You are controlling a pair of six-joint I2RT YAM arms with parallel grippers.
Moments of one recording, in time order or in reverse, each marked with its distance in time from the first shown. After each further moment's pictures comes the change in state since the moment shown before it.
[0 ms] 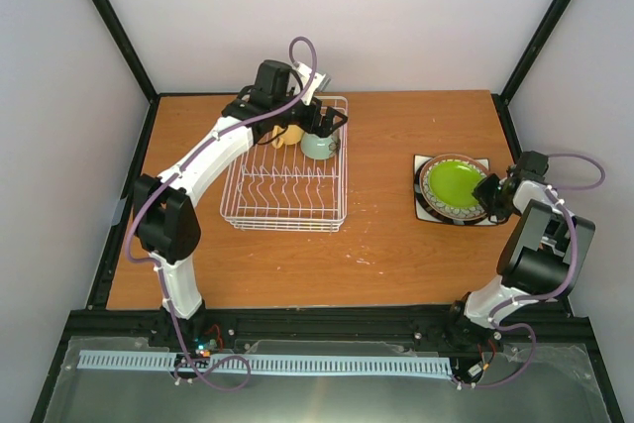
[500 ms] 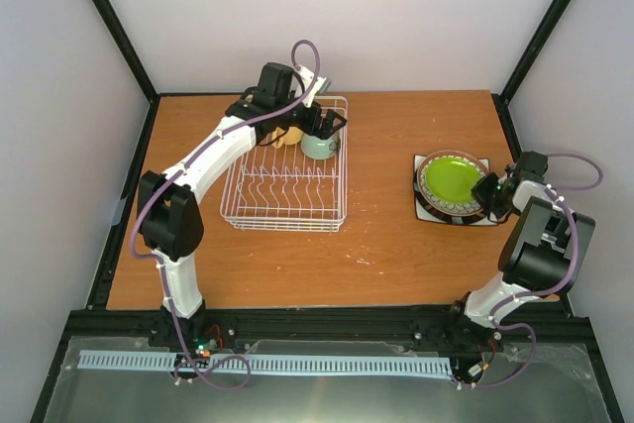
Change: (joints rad) left arm 0.001 0.030 0.005 -0.016 -0.029 0.006; right arm 0.003 0.040 0.006 0.044 -0.051 -0.001
